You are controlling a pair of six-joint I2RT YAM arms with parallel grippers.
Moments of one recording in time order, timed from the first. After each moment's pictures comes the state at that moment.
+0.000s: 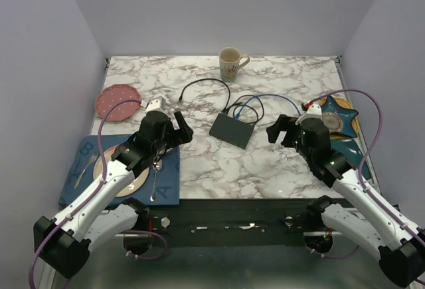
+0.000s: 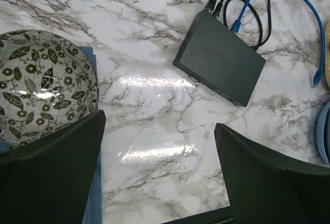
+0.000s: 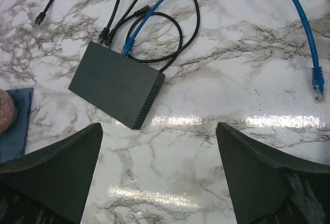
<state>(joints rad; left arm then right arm) -0.54 0.91 0.76 -0.45 -0.16 -0.69 0.50 0.79 0.63 -0.27 0.24 0.46</state>
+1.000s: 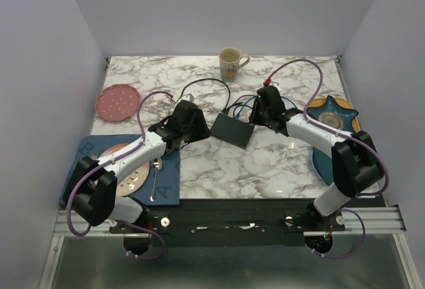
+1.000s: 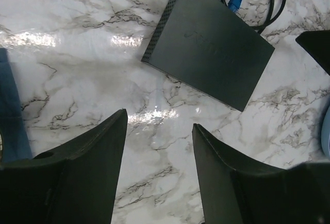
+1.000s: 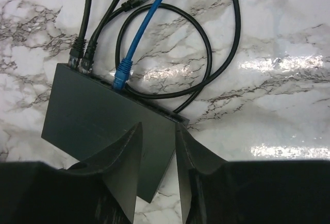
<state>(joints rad) -0.59 1.35 0.87 -0.27 -0.05 -0.76 0.50 1.59 1.02 -0.18 0.20 0.54</state>
